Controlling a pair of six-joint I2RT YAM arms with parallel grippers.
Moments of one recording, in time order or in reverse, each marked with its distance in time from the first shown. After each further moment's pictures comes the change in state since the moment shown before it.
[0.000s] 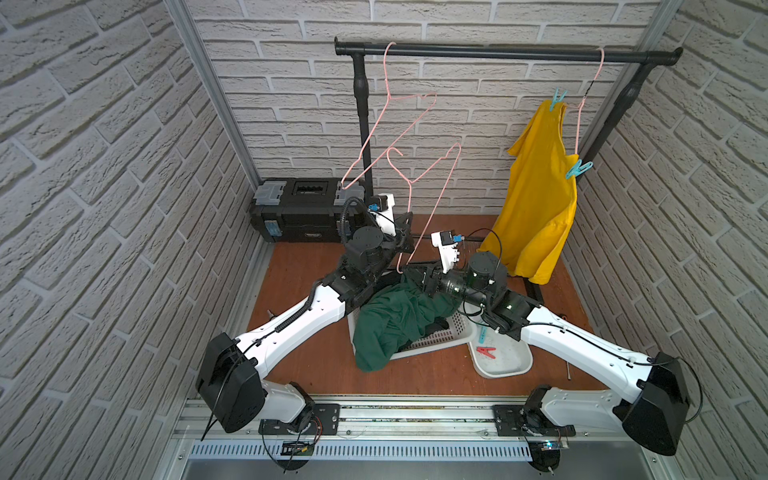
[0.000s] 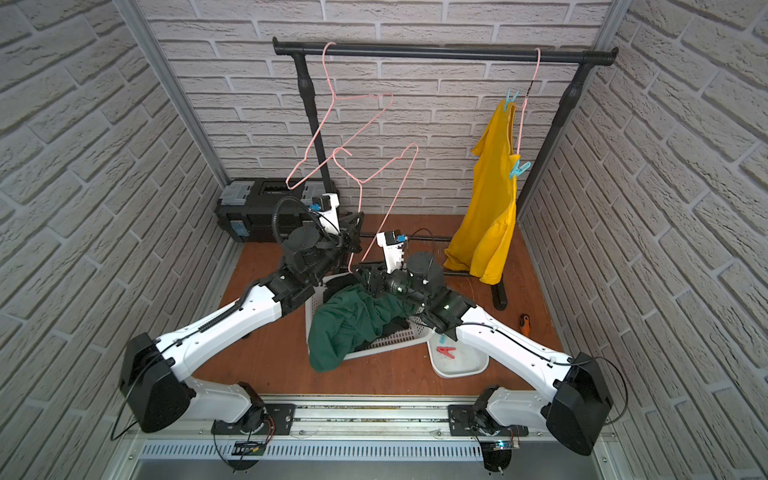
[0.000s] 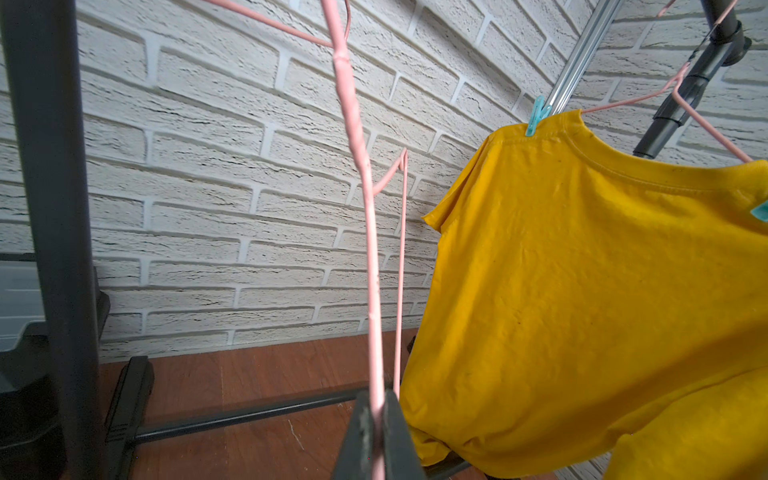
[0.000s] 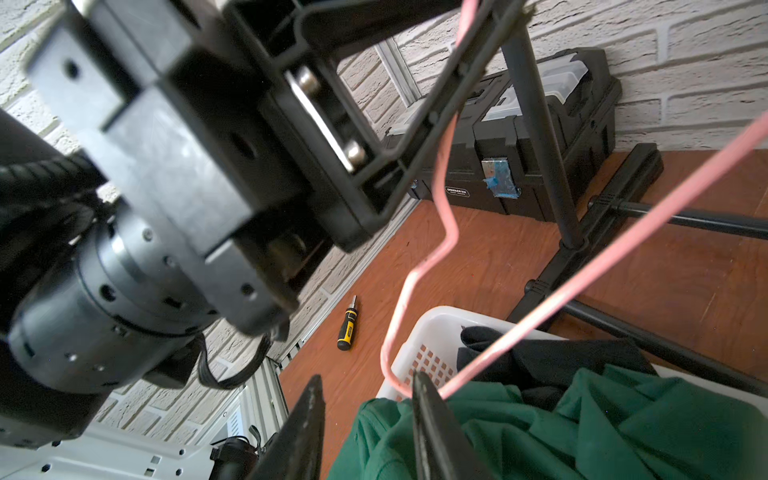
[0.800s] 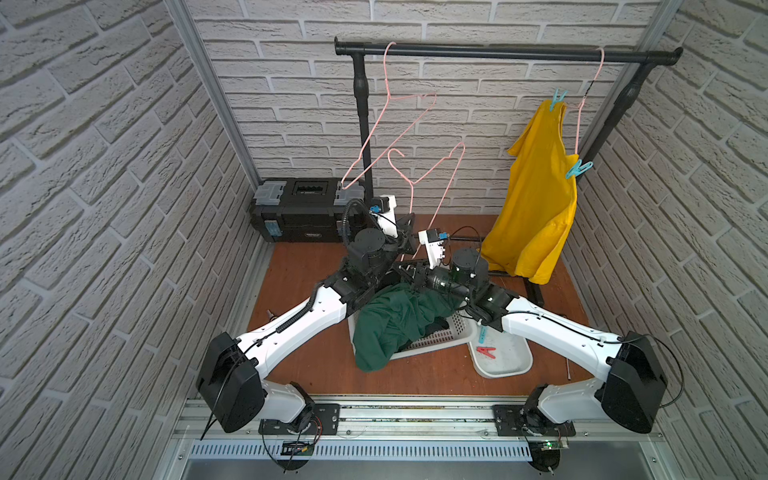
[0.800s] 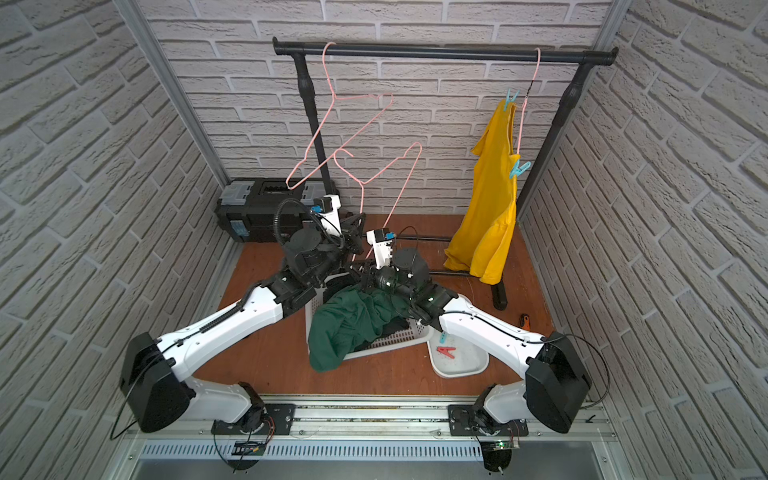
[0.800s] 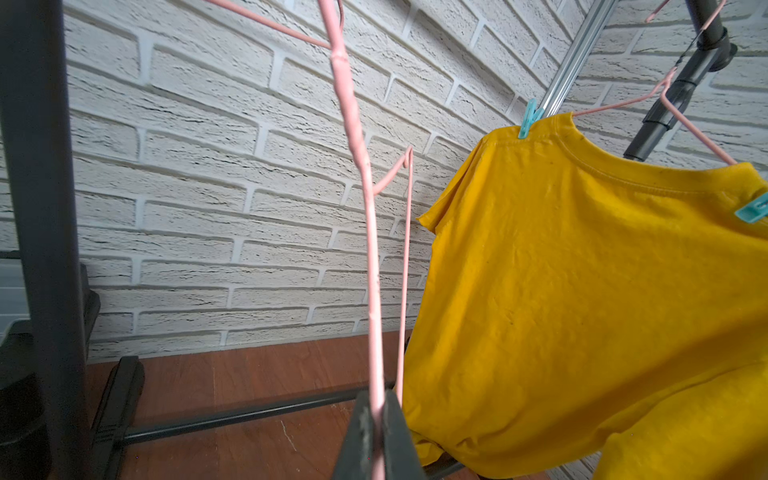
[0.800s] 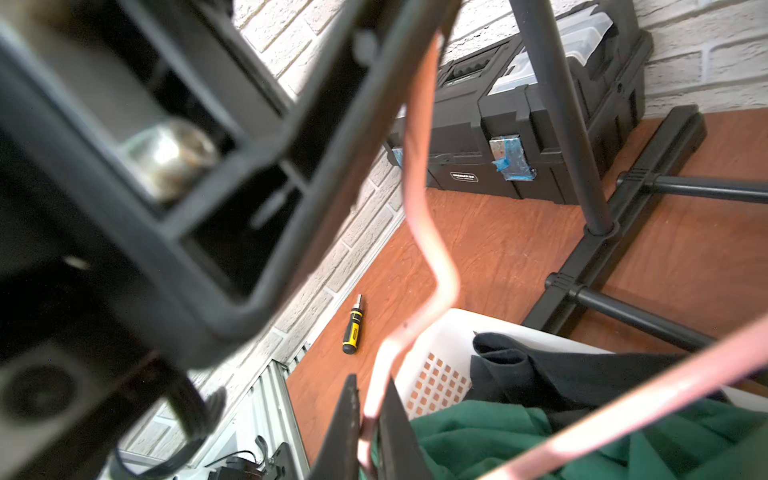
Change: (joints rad) left arm -0.018 0.000 -0.005 0.020 -0.014 -0.006; right arm 0.000 0.131 0.034 0.074 -0.023 0.063
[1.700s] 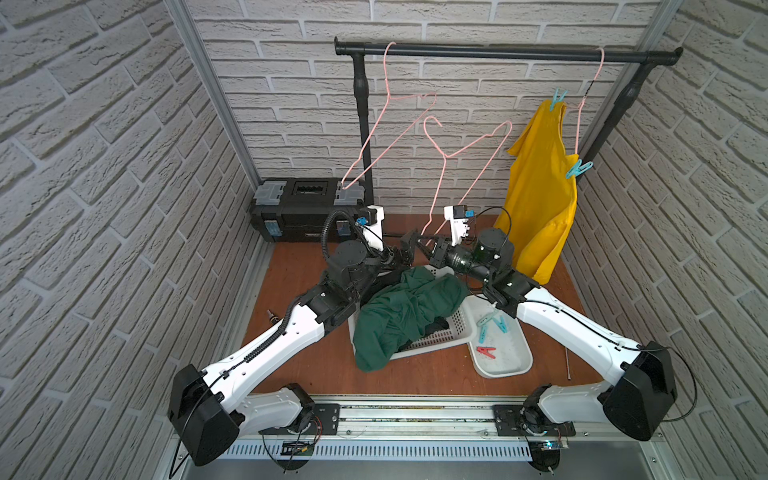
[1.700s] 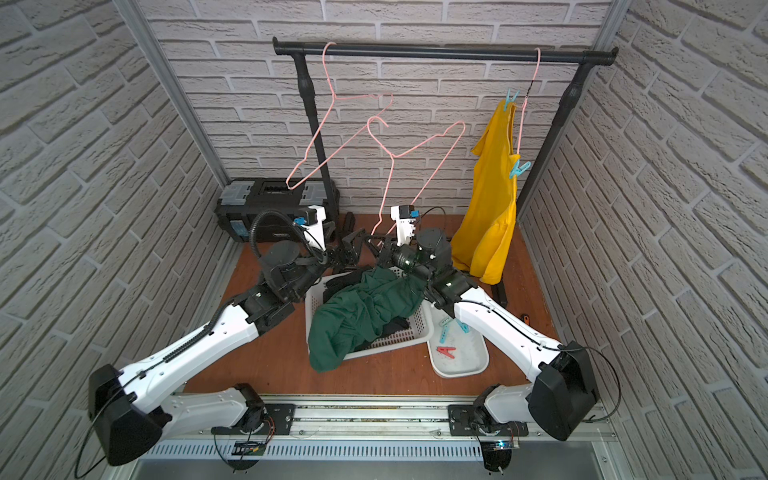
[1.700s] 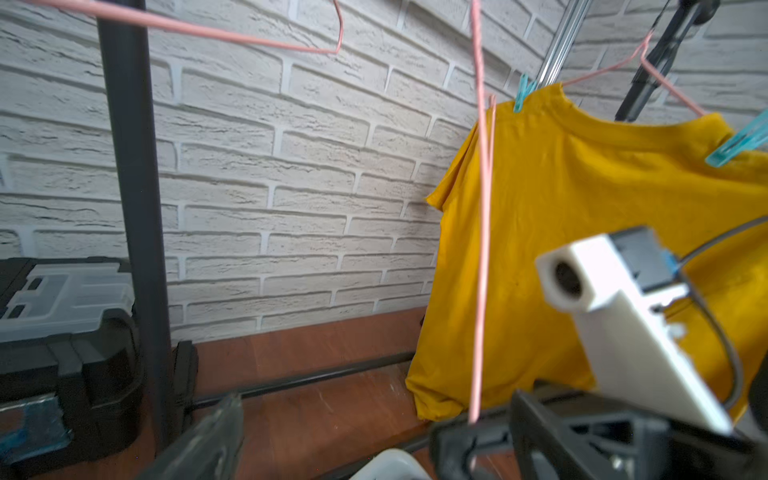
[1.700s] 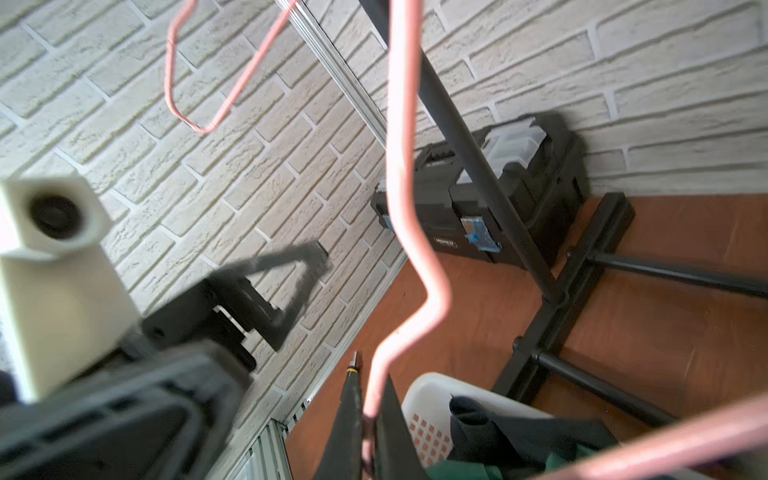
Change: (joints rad) left arm 0.014 -0.203 -0.117 -0.163 0.006 0.115; right arm -0.170 -0.042 0.119 -0.028 -0.082 0.017
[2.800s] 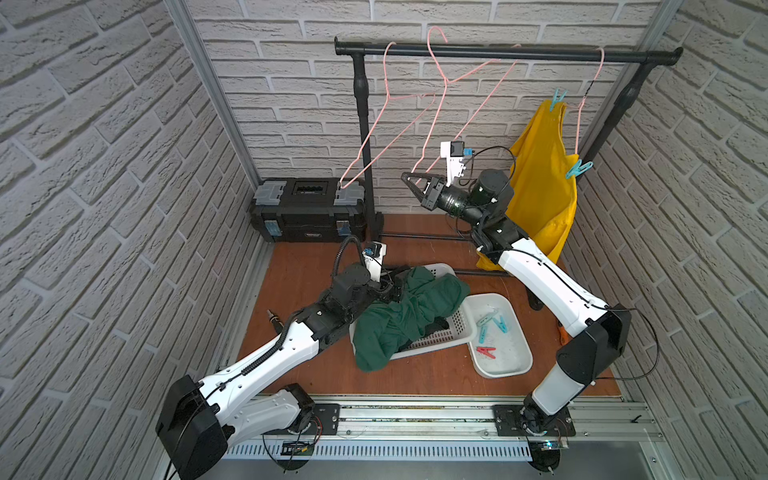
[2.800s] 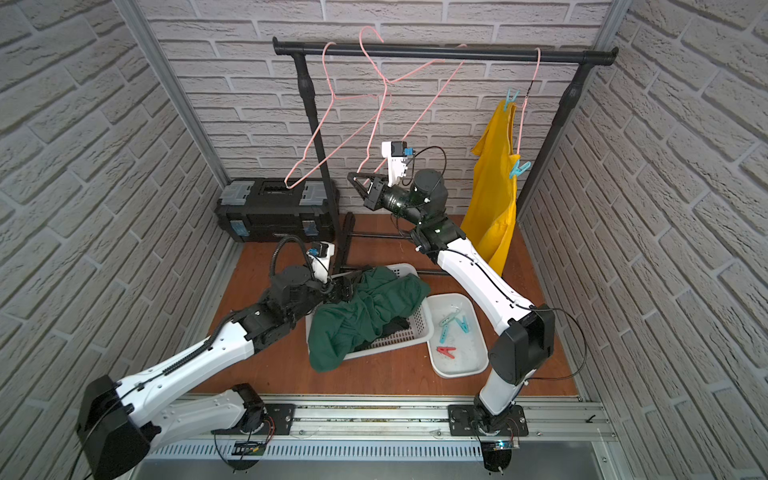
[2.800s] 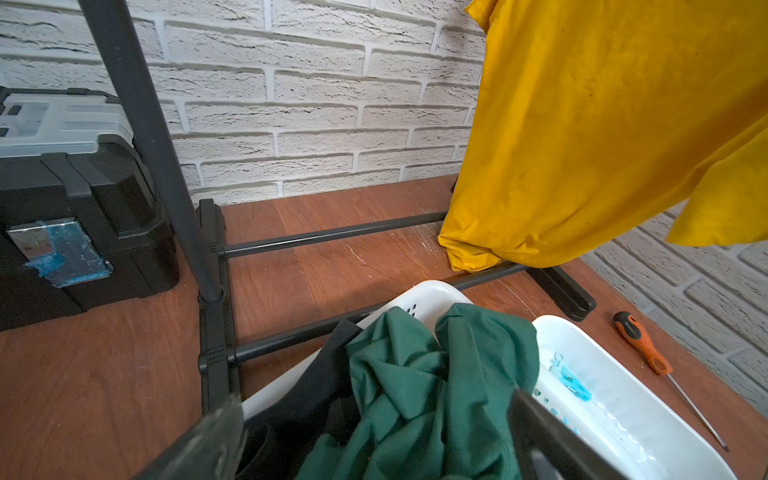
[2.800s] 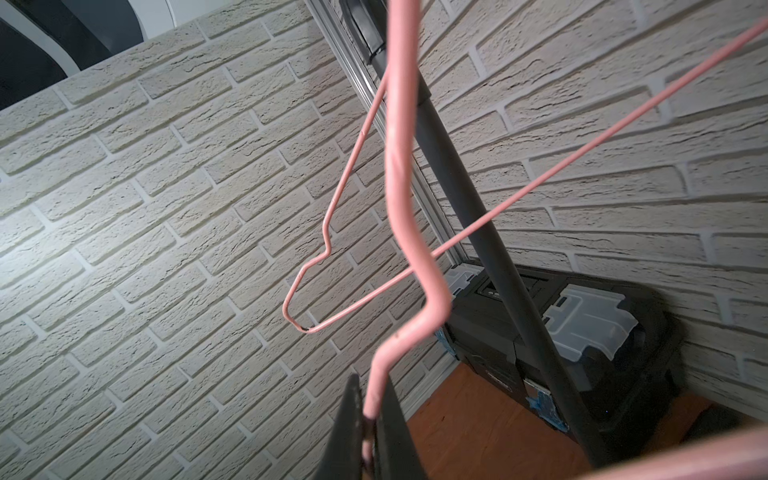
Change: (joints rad) left arm -0.014 -0.094 -0.216 -0.178 0.040 -0.002; right arm -0.074 0.352 0.614 -0.021 -0.148 -0.004
